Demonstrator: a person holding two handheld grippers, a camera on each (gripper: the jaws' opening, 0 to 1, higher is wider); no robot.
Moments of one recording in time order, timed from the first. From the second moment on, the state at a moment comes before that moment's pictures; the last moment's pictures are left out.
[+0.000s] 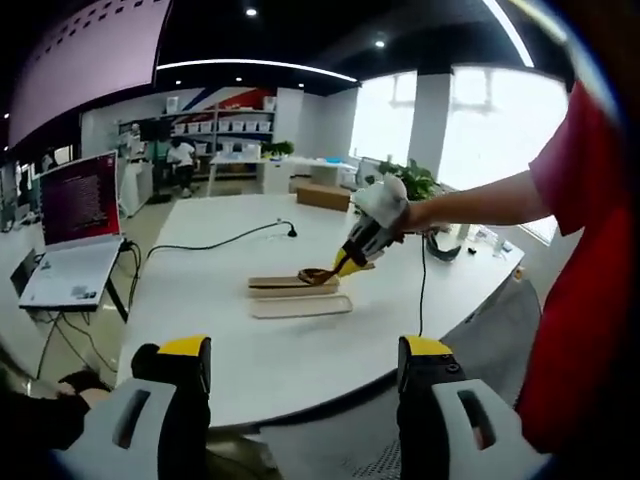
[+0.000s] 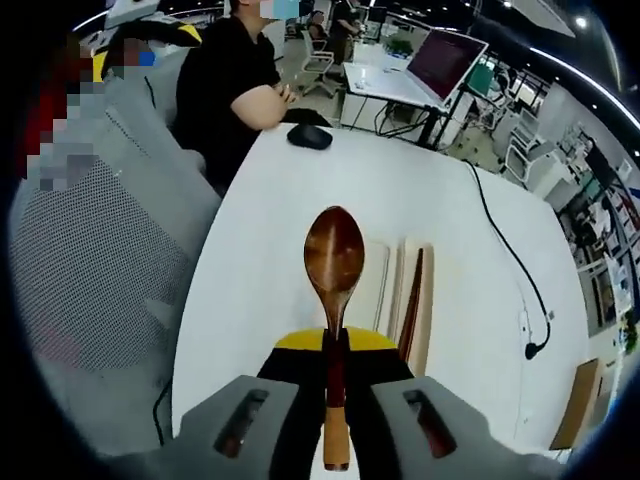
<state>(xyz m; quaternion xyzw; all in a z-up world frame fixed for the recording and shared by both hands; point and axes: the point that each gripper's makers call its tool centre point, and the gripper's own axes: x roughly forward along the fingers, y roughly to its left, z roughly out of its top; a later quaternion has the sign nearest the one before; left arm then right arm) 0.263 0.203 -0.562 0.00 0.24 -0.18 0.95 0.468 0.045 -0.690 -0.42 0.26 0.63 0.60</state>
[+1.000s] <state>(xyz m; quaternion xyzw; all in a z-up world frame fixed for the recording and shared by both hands) 0.261 0.217 -0.560 -0.03 0.23 -0.18 0.96 0.501 0.033 -0.657 -0.46 0.30 0.61 0.57</state>
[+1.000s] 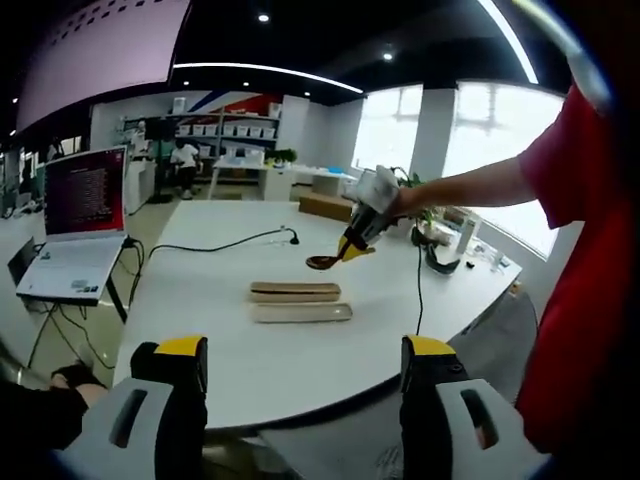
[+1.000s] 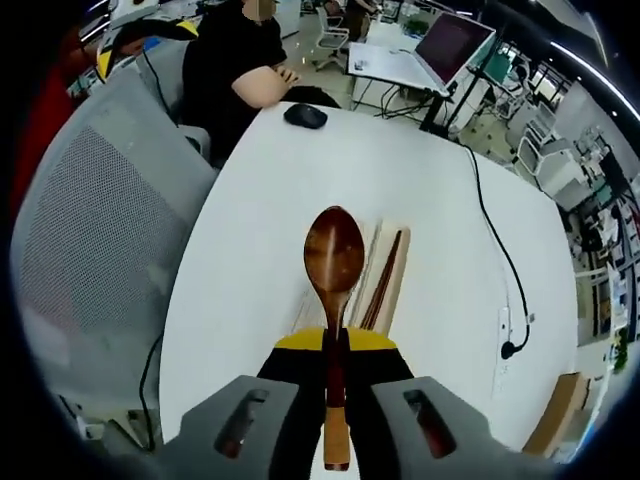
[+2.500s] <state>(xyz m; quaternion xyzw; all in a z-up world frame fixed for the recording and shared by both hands) 0.267 0.224 -0.573 -0.06 0.23 -0.16 0.96 0.566 0.086 -0.660 -0.37 0.38 0.59 0.61</state>
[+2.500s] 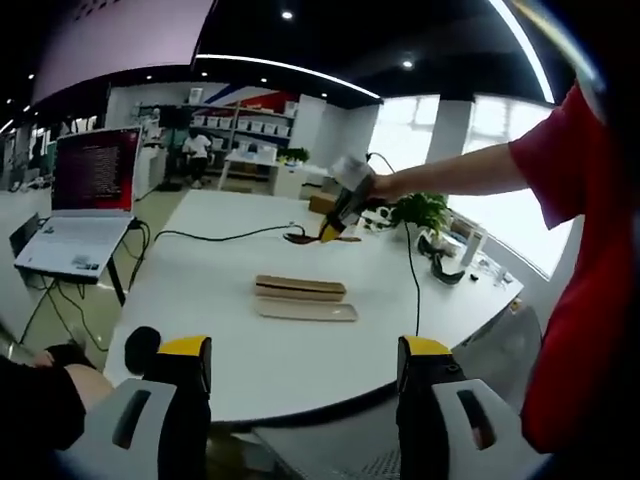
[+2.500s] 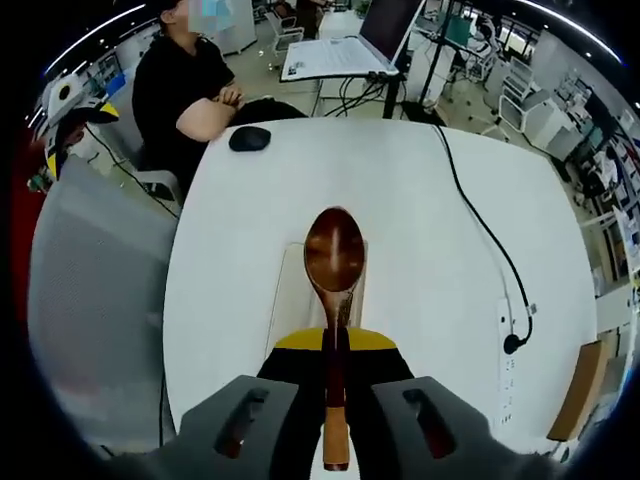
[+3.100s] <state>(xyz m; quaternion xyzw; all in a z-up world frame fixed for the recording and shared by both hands) 0.262 0.229 -0.569 -0.05 0.22 -0.16 0.96 0.573 0.088 -0.691 -0.36 0.39 0.56 0.63</state>
